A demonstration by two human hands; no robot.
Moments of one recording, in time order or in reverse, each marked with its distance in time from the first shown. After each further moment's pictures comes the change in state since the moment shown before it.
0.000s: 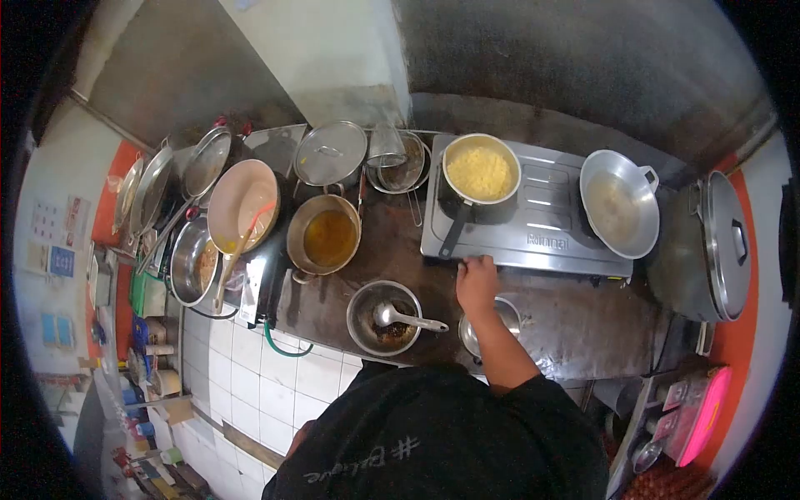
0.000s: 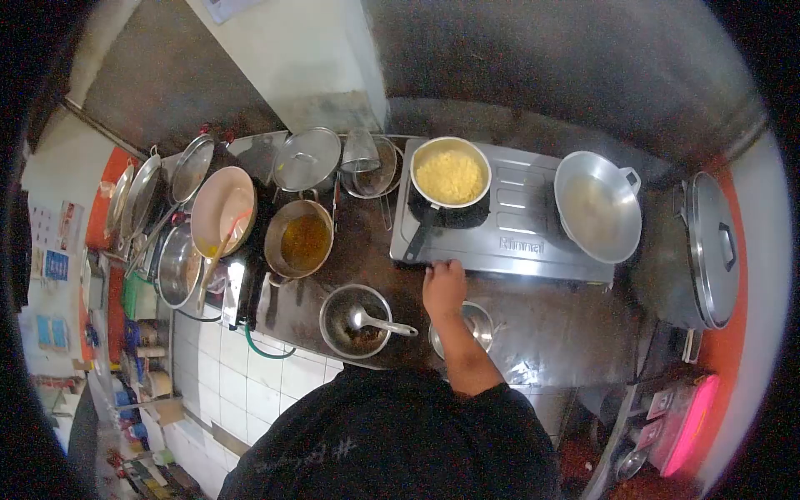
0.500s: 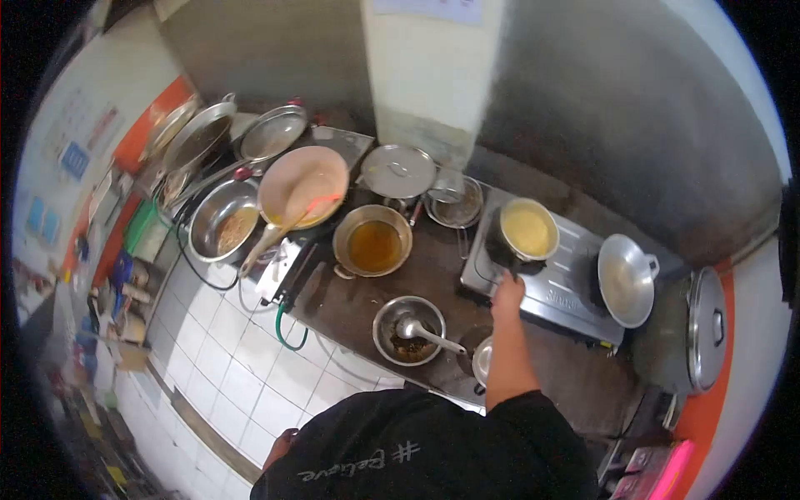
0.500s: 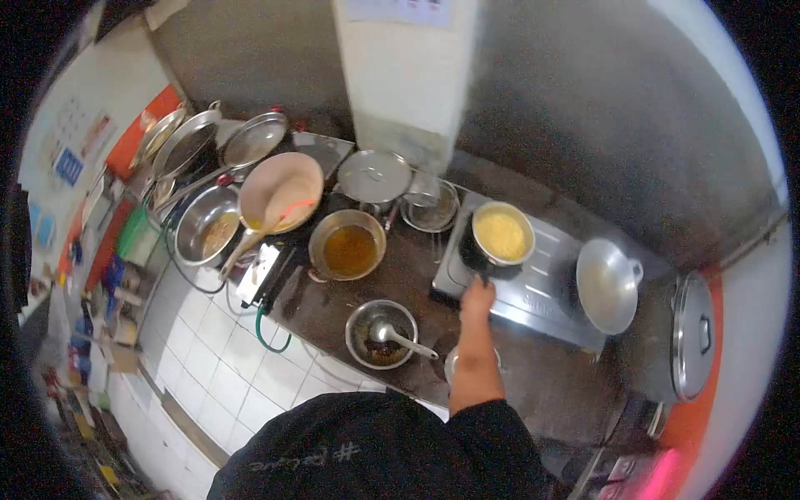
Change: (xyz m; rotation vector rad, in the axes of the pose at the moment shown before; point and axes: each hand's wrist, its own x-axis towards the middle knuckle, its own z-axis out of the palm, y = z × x) left_hand -0.023 -0.090 0.022 -0.163 0.086 0.029; right_hand 0.061 -0.040 -0.010 1.346 -0.009 0.814
